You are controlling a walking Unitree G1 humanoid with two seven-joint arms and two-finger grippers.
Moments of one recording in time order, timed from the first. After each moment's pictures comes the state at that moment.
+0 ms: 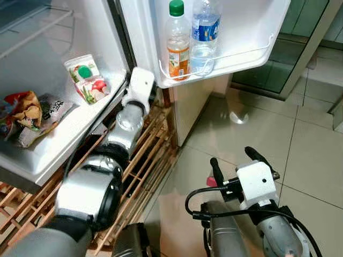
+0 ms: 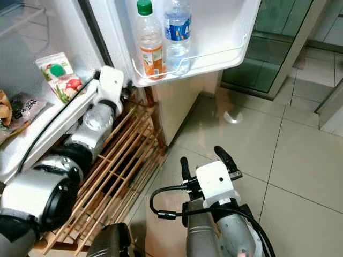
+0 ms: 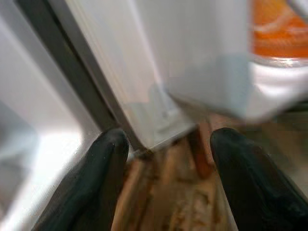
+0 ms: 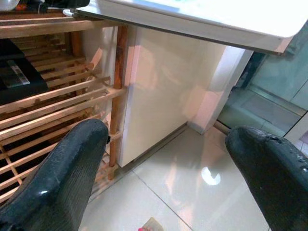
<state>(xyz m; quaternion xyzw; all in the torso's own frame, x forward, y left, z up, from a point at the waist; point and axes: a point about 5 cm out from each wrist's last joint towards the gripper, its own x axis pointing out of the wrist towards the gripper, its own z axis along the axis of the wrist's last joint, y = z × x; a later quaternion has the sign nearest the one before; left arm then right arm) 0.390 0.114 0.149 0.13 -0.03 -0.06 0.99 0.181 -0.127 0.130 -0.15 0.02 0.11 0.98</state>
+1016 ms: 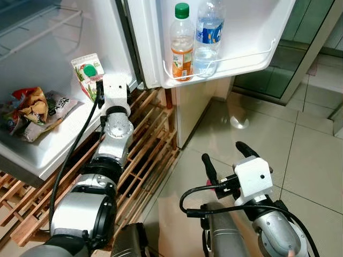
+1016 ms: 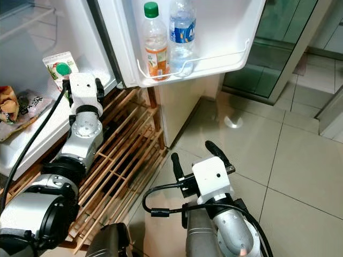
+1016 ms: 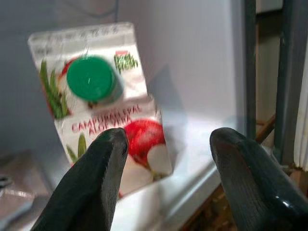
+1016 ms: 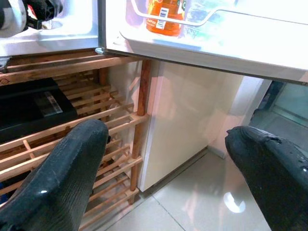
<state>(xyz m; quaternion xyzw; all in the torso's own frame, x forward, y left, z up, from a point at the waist) 0.384 0.149 0.156 0.07 -0.05 0.18 0.98 0.186 -0.117 0.141 -0.11 -0.02 0.15 0.98</state>
